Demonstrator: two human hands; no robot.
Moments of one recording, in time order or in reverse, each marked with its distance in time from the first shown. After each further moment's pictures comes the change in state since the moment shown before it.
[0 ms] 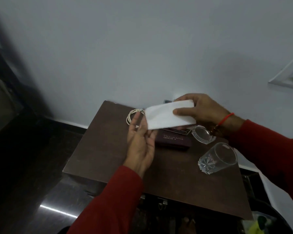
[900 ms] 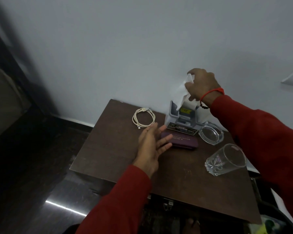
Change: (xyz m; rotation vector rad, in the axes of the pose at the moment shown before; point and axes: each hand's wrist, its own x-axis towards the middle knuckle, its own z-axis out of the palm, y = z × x) left_hand -0.006 0.000 -0.007 0.443 0.089 -0.205; right_hand 0.101 -0.002 -0.010 -0.653 0.445 -0.074
